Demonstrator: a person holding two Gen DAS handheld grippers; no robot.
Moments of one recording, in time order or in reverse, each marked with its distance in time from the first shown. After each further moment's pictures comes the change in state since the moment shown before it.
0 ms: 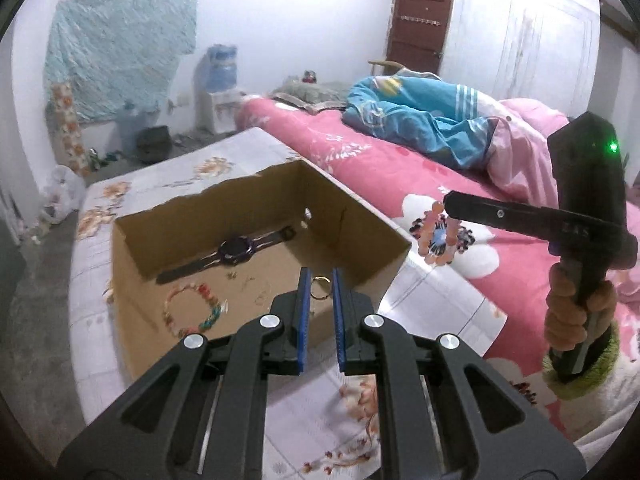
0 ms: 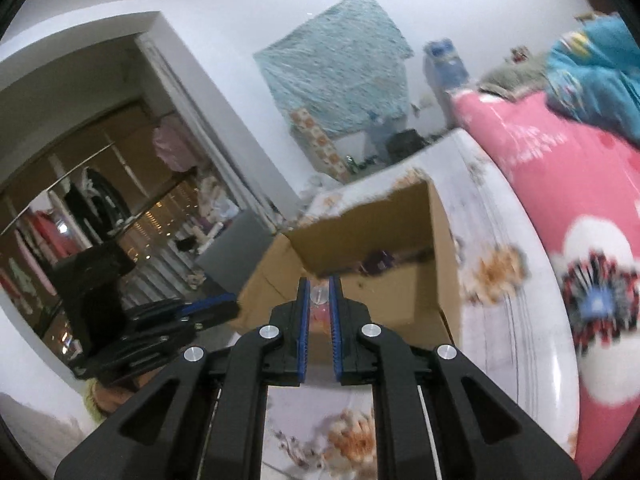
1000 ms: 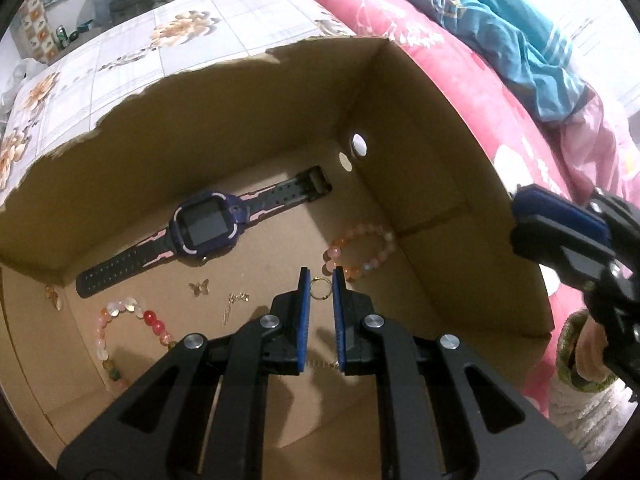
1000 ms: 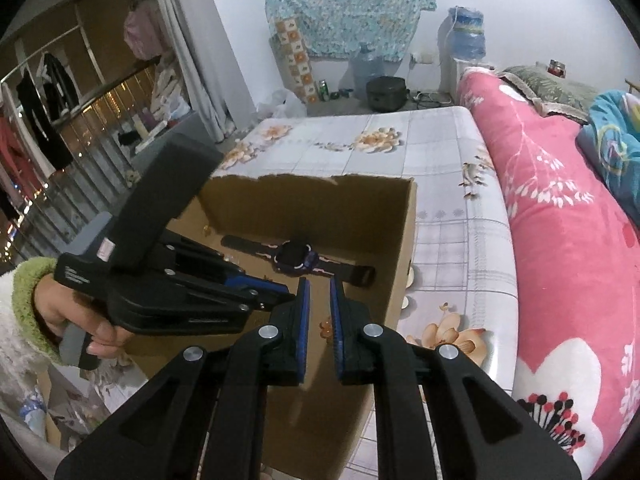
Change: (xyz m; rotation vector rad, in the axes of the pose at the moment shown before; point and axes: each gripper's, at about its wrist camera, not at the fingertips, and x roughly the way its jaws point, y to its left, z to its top) left arm 0.222 0.070 0.046 -0.173 0.543 -0.060; right arm 0.123 -0.041 0.053 -0.230 0.321 -0.249
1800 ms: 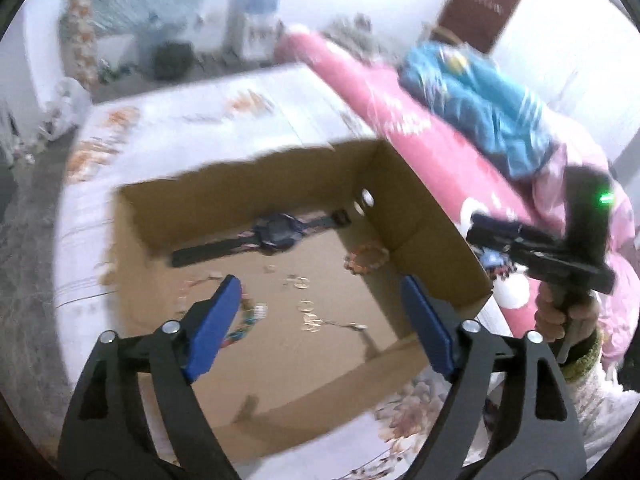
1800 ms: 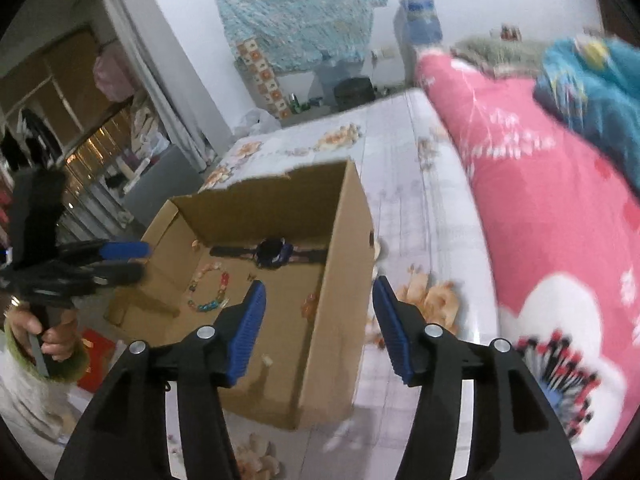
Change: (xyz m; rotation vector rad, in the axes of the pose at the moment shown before) left arm -0.135 0.026 -0.089 -0.062 -0.355 0.031; right arm -0.017 -0.041 -0.034 0.219 0.007 0.023
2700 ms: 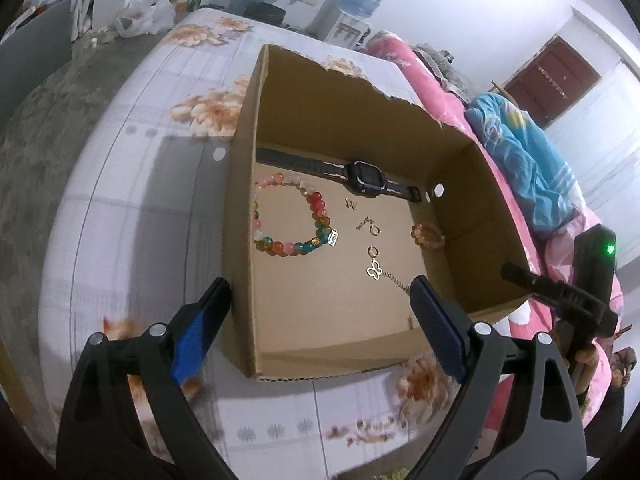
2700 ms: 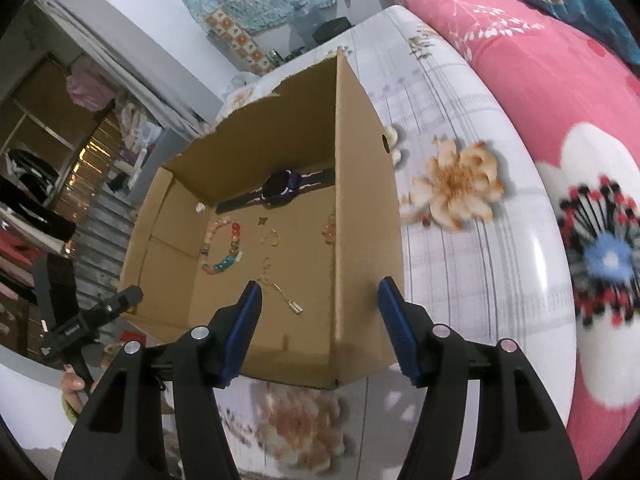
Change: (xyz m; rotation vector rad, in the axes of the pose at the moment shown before) left arm -0.012 0.062 -0.126 -0.381 -0.009 0.006; right arm 0.007 0.023 -0.070 0.149 0.153 0.009
